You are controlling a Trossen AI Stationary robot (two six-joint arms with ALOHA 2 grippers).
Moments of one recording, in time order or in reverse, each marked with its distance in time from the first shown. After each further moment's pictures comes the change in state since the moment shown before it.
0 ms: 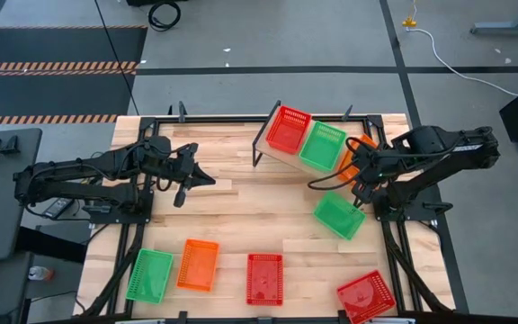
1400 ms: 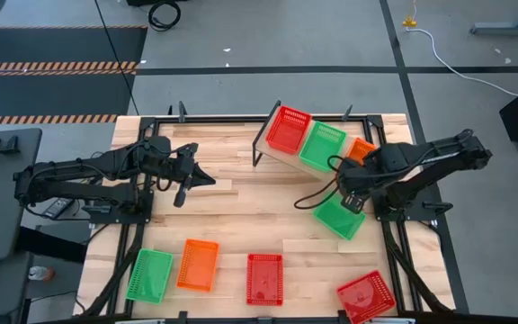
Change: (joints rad) left arm 0.000 0.000 0.000 0.002 0.000 -0.003; right arm 0.000 0.131 -0.133 0.000 -0.021 -0.041
